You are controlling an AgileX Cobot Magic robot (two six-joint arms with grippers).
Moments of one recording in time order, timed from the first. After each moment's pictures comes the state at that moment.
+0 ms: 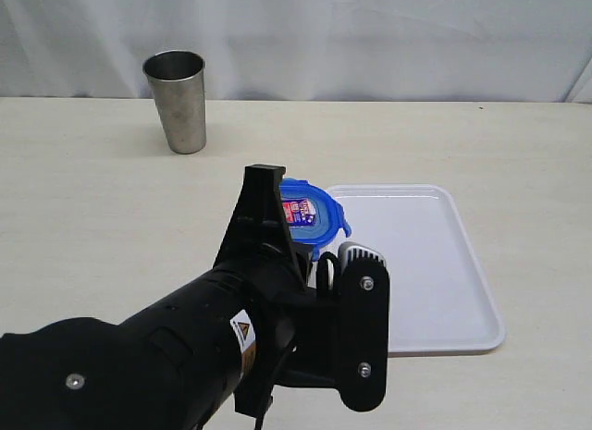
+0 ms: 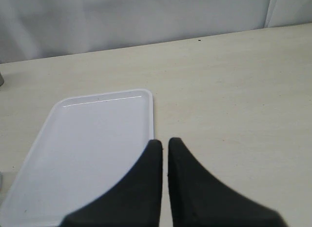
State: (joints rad) left arm -1.36 1.52 -0.82 1.36 0.75 -0.55; right arm 0.03 0.00 0.00 -0.05 0.37 0.17
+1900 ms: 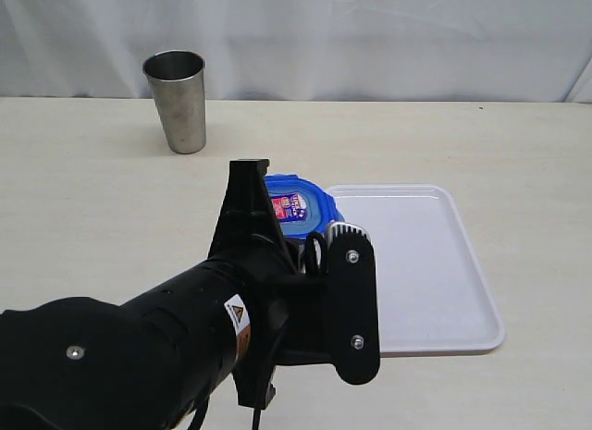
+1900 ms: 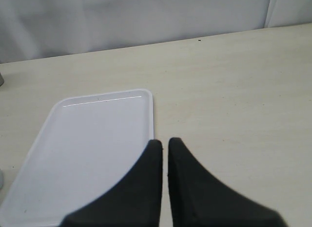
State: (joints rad) left arm -1.32 1.52 -0.82 1.34 0.73 -0.60; right arm 0.03 0.00 0.00 -0.05 0.37 0.17
